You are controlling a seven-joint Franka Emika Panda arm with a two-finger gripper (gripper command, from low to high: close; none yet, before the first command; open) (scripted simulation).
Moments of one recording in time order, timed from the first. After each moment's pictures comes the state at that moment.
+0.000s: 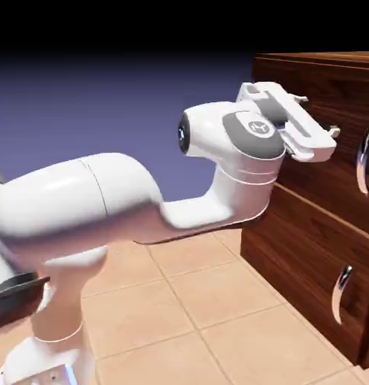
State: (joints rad) arm 1.09 -1.14 -1.21 -2.14 -2.34 3.00 -0.75
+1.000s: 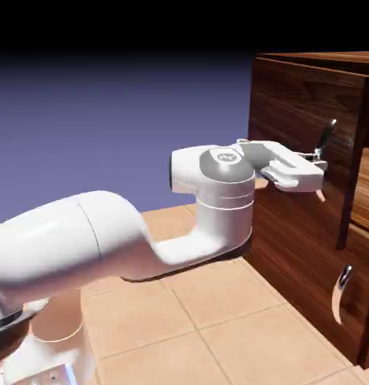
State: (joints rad) arm 0.87 -1.25 -1.09 -2.51 -2.56 2.57 -0.80
